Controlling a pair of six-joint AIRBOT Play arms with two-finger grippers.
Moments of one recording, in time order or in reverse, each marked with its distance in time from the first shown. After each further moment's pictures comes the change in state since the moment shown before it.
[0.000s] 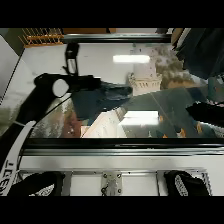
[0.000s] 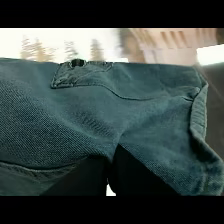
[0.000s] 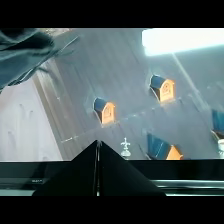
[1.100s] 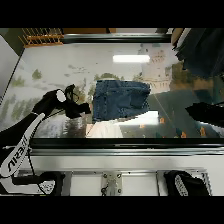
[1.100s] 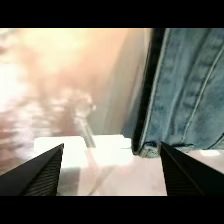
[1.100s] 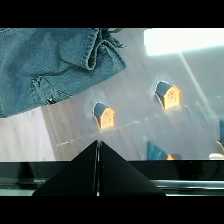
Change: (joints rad) left arm 0.319 -0.190 -0.334 -0.290 -0.184 0.107; right arm 0.000 0.000 0.000 0.007 0.000 0.000
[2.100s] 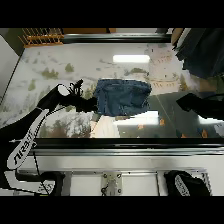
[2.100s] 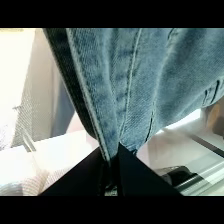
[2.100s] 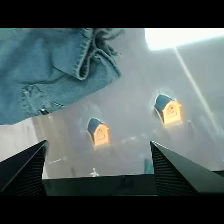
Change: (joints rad) left arm -0.026 -0.060 0.122 -0.255 -0.041 0.180; right arm 0.000 -0.150 -0.030 0.000 -0.117 0.049
